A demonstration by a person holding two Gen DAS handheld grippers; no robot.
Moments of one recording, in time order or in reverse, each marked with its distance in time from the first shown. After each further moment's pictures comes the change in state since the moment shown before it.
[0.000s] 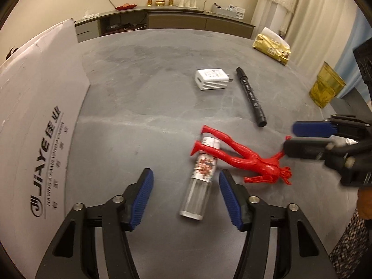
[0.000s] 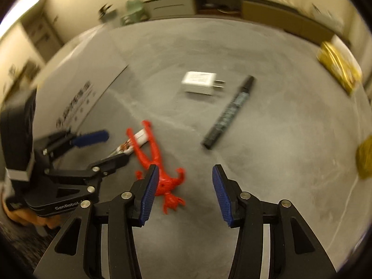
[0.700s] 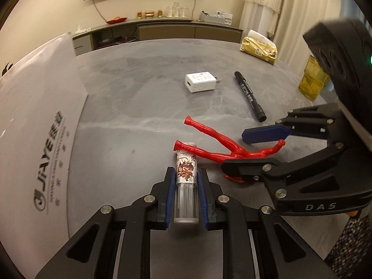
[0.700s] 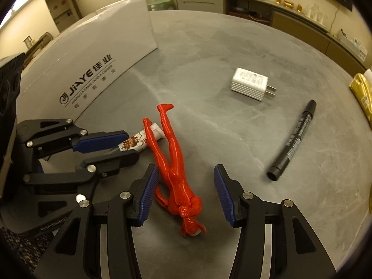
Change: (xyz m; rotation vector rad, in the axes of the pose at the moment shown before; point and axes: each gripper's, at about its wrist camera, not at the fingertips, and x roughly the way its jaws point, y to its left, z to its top) left arm -0.015 -0.003 -0.013 0.059 -0.063 -0.008; right arm 0.036 0.033 0.003 -0.124 -0.001 0.046
